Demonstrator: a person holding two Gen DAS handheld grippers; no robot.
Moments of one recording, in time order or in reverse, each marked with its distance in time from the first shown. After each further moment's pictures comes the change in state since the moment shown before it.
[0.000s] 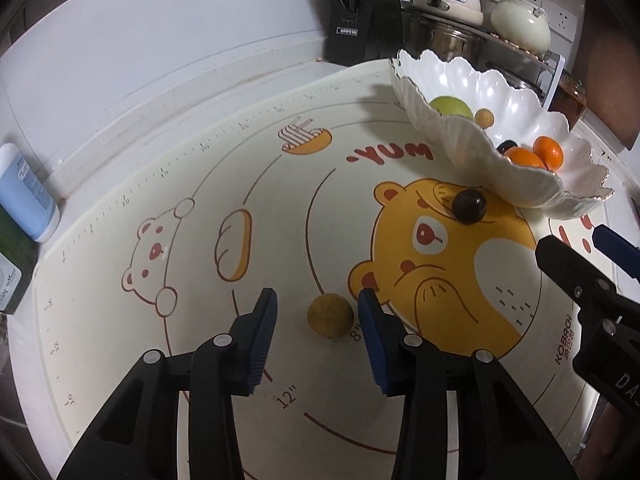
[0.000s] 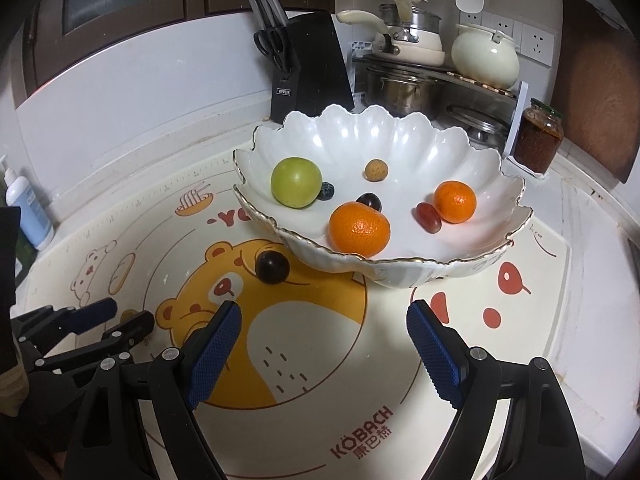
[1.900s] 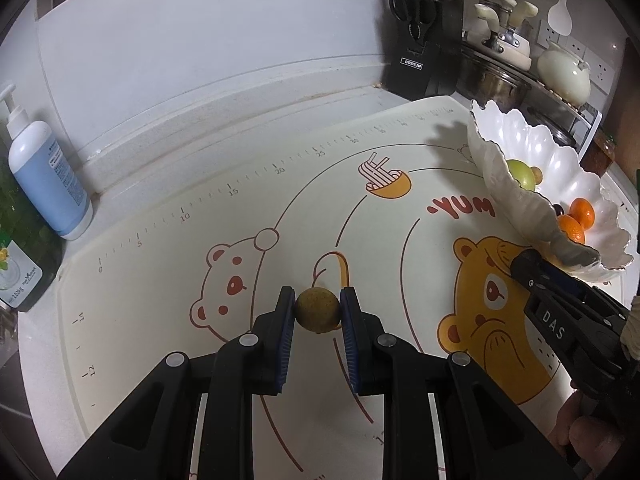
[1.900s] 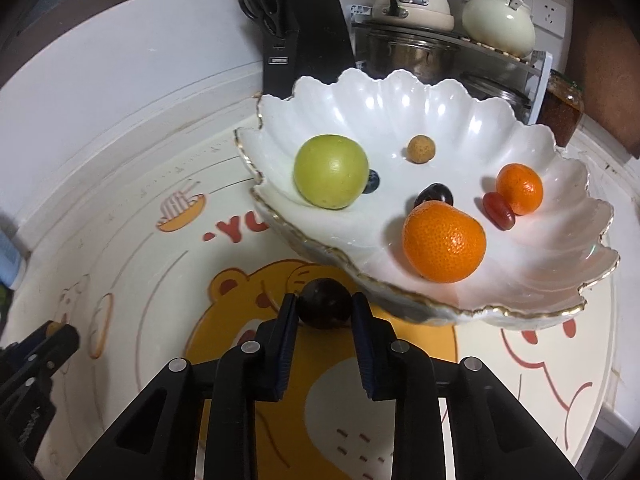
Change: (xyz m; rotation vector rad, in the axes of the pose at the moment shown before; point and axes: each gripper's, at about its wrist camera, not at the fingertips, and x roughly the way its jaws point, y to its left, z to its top) left arm -0.004 0.062 0.021 -0.122 -0.056 0.038; right arm 0.067 0.041 0.024 0.090 0.089 -0.024
